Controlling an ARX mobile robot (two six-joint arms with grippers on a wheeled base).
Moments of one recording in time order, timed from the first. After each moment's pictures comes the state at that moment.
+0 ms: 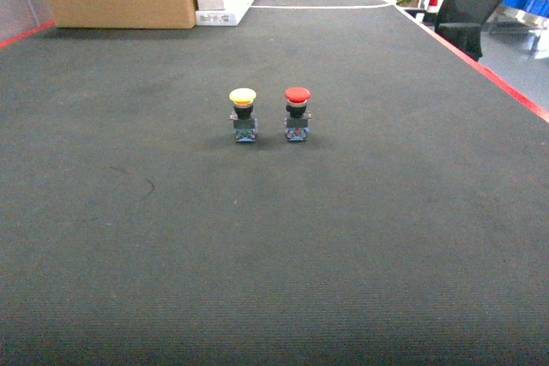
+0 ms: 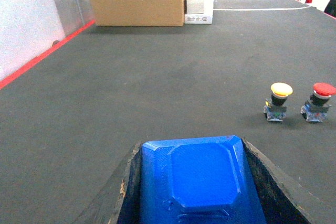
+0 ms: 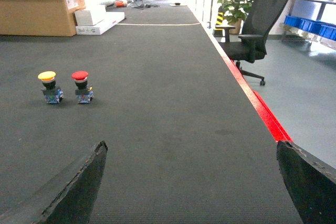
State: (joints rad) left arm -0.20 0.92 0.24 0.62 -0.33 0.00; right arm 0.00 0.00 0.01 0.00 0.00 0.00
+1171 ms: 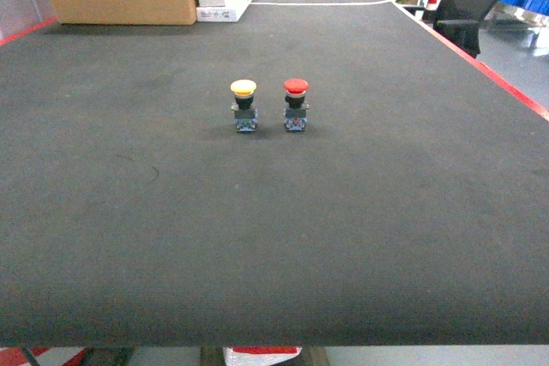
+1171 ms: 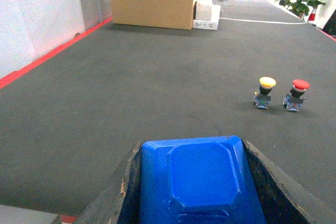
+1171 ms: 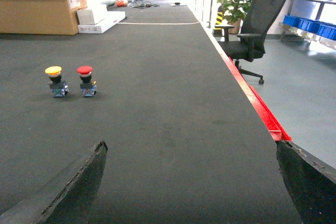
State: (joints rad) left arm -0.43 0.22 0.20 -0.04 -0.60 -0.08; right arm 0.00 0.00 0.01 -0.01 0.00 0.00
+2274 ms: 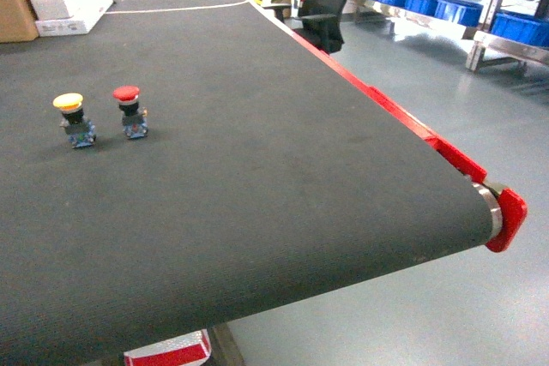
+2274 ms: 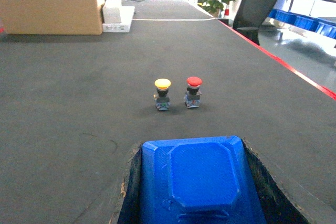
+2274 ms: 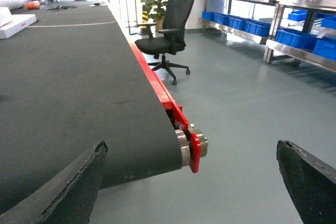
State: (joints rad) left arm -0.43 0.21 0.20 -0.04 -0.60 -0.08; right arm 0.00 0.00 0.01 -0.01 0.00 0.00
